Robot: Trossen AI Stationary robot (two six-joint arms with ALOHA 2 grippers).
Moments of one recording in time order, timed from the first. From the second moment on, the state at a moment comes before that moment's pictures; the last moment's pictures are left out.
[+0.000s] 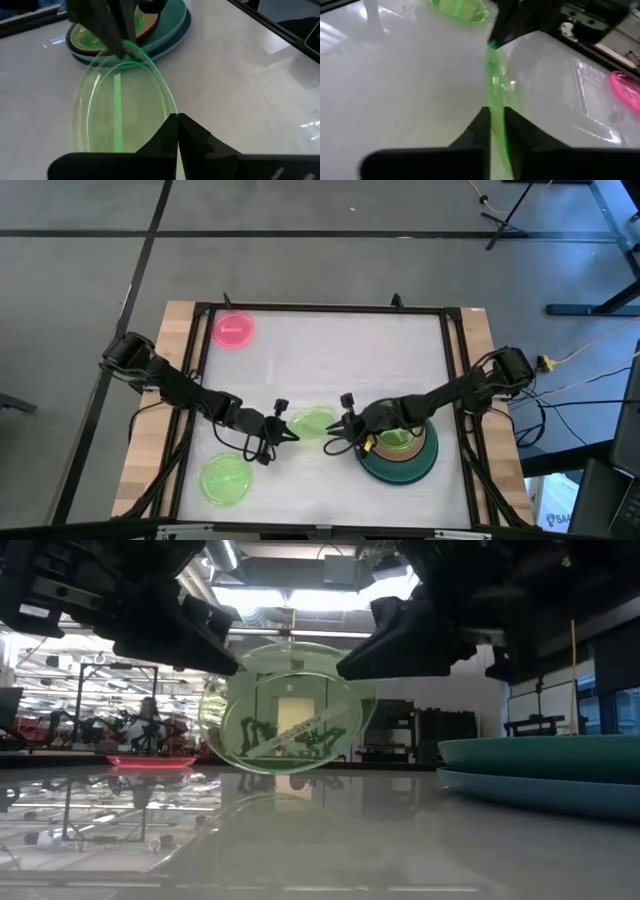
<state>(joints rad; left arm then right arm) -0.40 1.48 0.55 0.43 -0.22 0.06 0.30 1.69 0.77 0.47 0.15 -0.36</state>
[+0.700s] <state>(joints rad) -0.43 1.30 0.55 0.13 -0.37 -0.07 0.60 1.53 1.11 -0.51 0.62 -0.03</state>
